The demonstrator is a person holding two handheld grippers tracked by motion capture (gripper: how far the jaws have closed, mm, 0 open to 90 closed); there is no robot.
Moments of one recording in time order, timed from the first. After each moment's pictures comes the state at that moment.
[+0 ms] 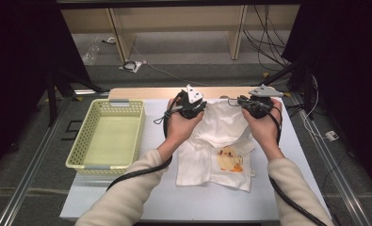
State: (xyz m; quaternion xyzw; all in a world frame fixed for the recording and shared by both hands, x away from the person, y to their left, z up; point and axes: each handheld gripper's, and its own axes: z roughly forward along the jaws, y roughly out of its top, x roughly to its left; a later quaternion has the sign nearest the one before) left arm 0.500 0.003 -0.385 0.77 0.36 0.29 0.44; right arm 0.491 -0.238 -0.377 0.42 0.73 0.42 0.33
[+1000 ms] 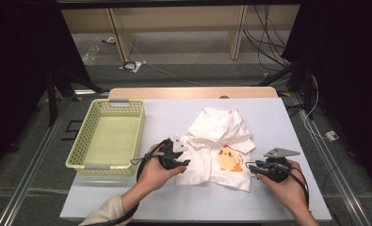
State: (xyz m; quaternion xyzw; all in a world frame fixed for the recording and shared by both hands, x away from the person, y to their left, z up) left arm 0.377 0.062 -0.457 0.88 0.30 0.16 0.32; right arm 0.346 -0.286 -0.470 0.47 0.80 0.33 0.16
